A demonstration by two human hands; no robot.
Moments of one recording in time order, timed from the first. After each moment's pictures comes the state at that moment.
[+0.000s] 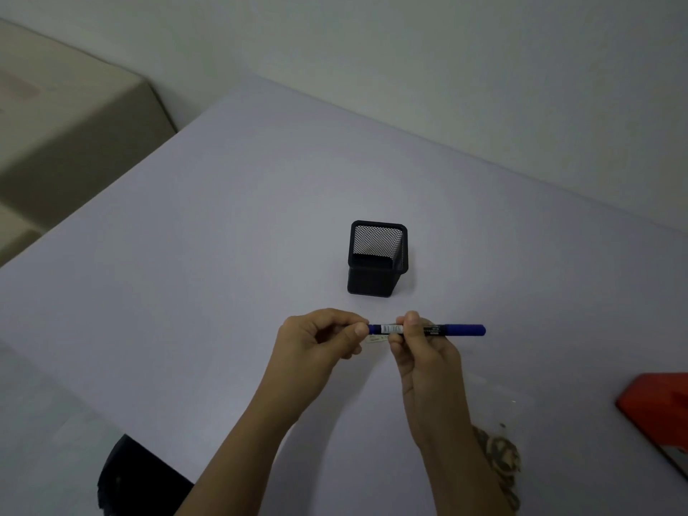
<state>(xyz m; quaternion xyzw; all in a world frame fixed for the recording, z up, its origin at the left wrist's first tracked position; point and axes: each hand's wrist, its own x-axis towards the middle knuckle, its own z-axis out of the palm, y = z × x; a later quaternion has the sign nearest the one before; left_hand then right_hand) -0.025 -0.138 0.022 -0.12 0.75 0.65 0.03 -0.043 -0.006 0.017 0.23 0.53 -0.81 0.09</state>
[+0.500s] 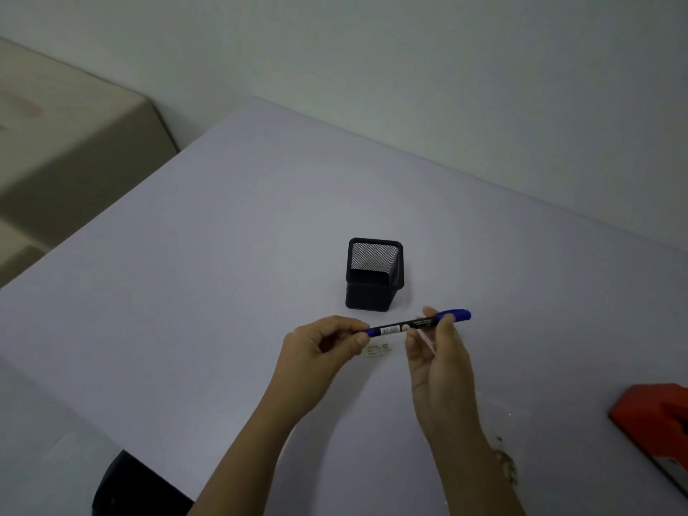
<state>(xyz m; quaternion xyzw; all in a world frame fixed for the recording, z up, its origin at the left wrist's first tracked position) -0.036 -0.141 0.014 -0.10 0.78 0.62 0.04 -0.063 0.001 0.021 0.29 0.47 -0.83 0.05</state>
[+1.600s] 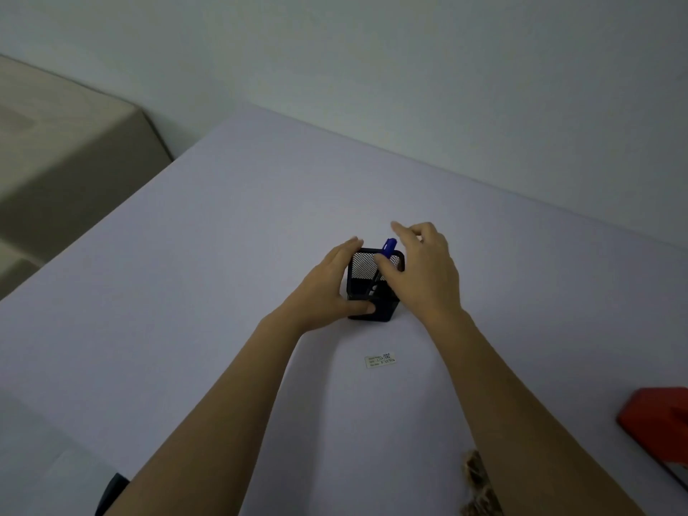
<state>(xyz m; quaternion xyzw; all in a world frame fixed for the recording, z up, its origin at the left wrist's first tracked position) -0.149 -0.170 -0.014 0.08 0.90 0.41 0.08 -0.183 -0.005 0.010 -0.11 0.96 -0.24 -0.09</state>
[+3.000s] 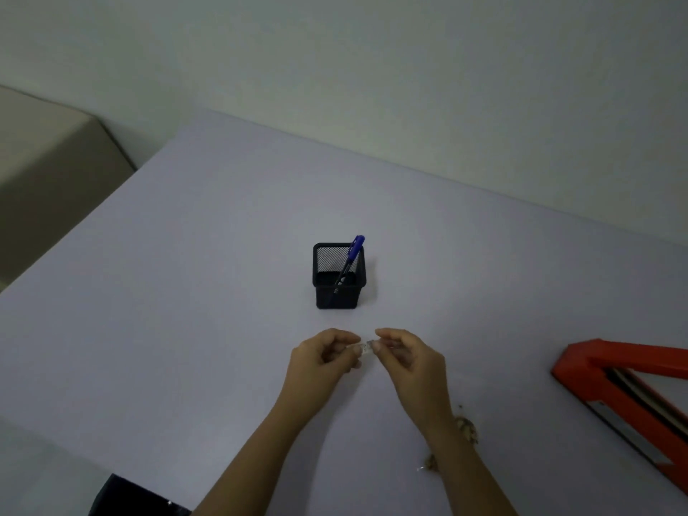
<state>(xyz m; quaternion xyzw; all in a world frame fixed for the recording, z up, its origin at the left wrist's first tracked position) -0.033 -0.109 -0.007 -0.09 0.77 0.63 0.09 -0.039 0.047 -0.020 0.01 0.82 -0.57 -0.01</state>
